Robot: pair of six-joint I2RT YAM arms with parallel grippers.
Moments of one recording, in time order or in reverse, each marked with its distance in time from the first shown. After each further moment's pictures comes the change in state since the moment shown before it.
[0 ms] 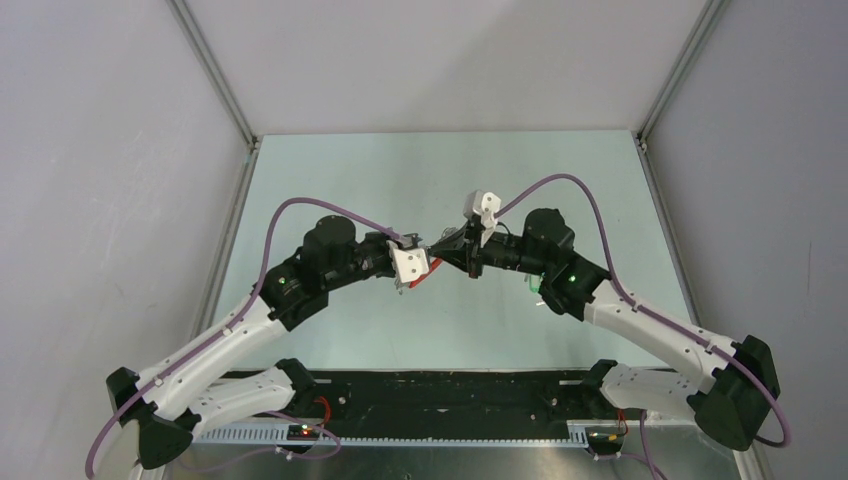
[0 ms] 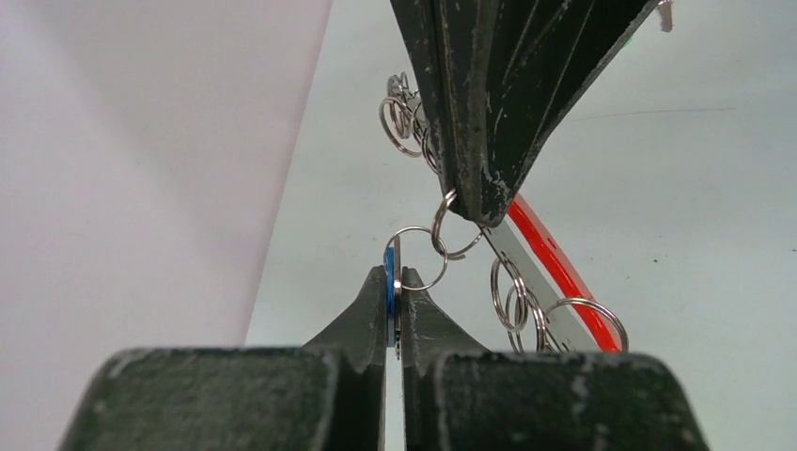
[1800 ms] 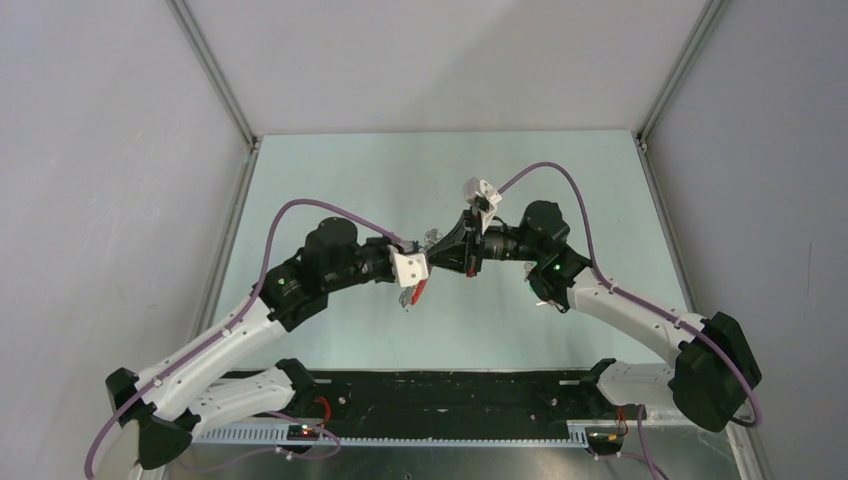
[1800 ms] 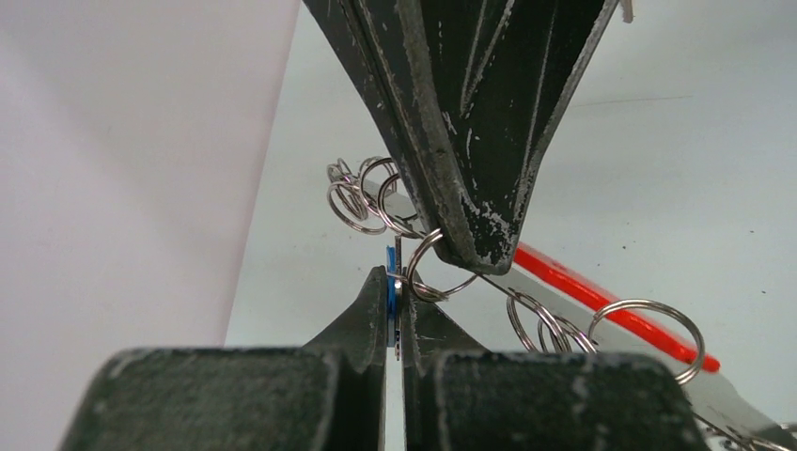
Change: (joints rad) left arm -0.002 -0.004 0.000 -0.044 0.030 -0.002; right arm -0.084 0.132 -0.032 0.307 -0.327 0.385
